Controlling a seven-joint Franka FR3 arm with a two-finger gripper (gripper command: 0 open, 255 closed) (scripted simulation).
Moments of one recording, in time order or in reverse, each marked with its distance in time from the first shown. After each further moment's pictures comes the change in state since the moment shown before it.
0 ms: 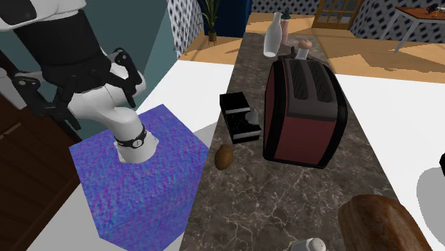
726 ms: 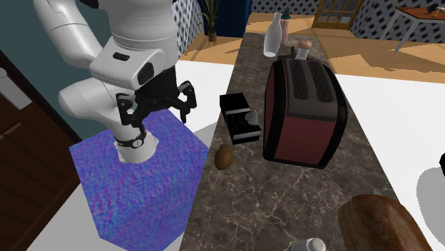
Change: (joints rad) arm -0.011 0.115 0.210 -0.100 0.112 0.113 0.373
